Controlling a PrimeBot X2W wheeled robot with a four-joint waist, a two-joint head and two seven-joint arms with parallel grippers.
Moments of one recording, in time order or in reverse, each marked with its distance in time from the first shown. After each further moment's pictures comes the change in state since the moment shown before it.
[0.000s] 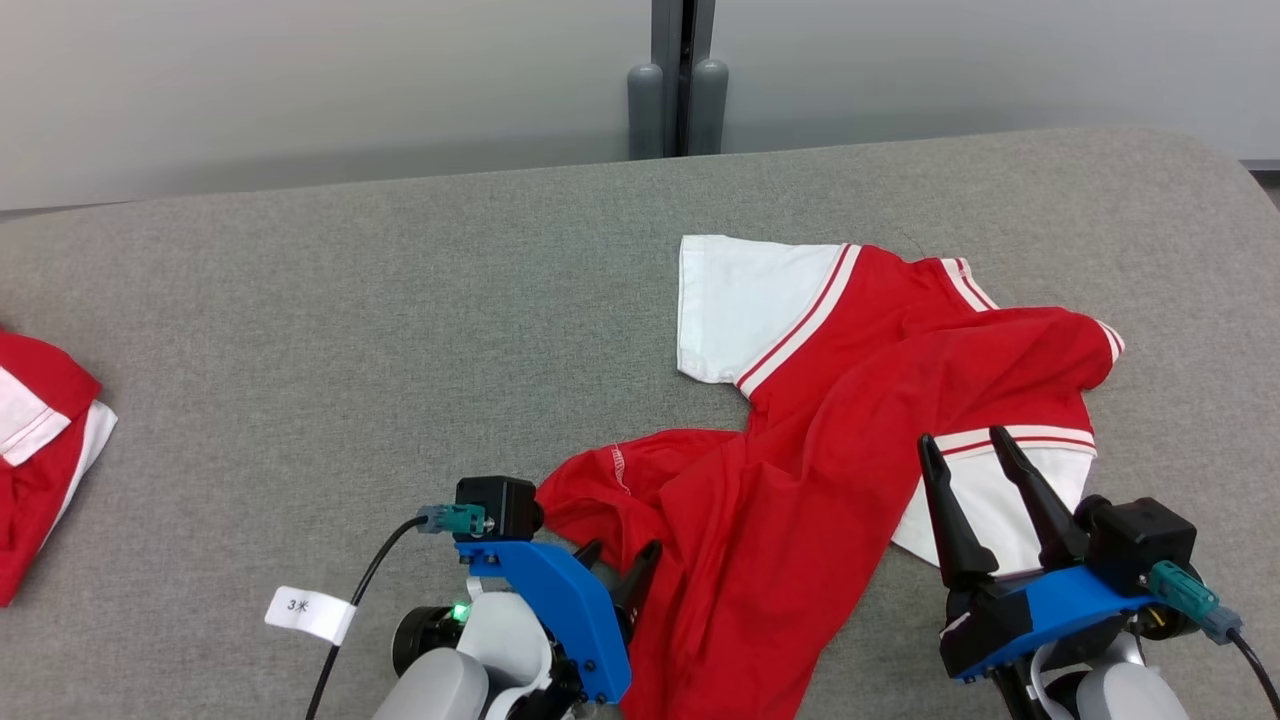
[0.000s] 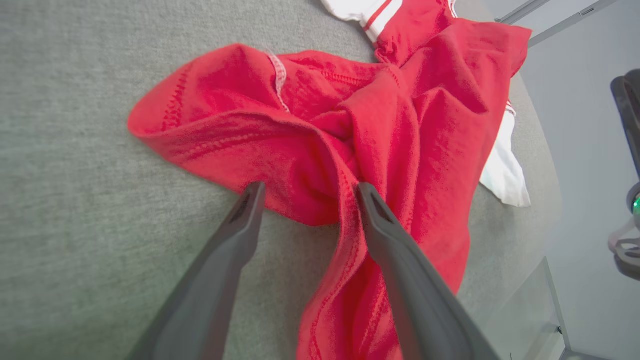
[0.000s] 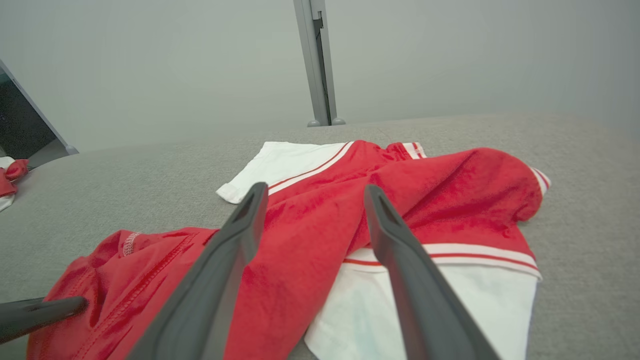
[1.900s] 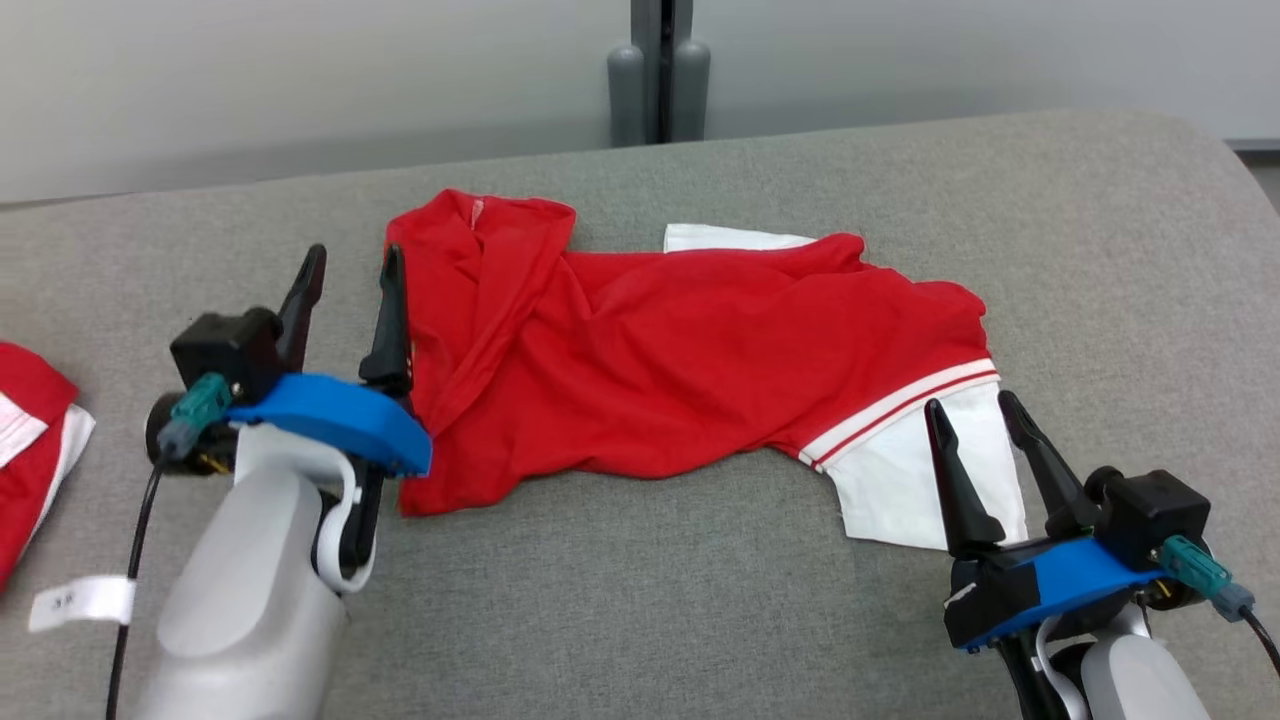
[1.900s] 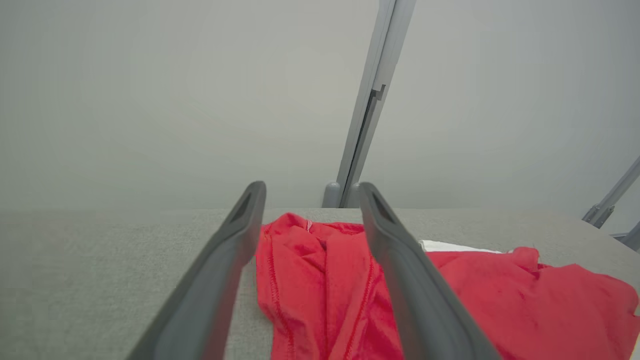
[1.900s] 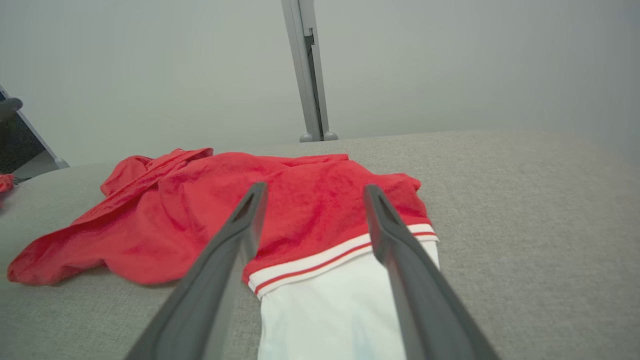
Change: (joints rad) left arm -0.407 0.135 0.141 0.426 0.165 -0.095 -0.720; right arm -0.053 0.000 -0.008 0.008 -0.001 0.000 -0.016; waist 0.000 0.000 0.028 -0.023
